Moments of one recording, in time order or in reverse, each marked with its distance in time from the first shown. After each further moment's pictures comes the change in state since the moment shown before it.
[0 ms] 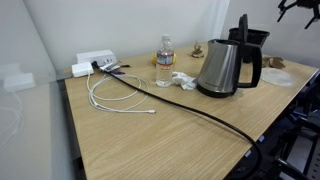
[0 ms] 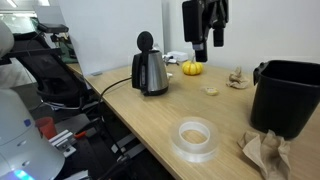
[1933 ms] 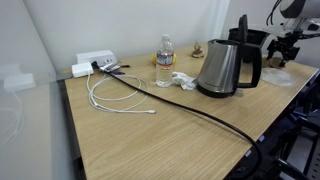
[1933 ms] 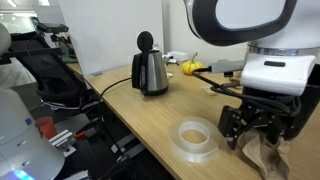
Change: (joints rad) arm 0.070 0.653 -0.208 0.238 0.178 0.238 0.514
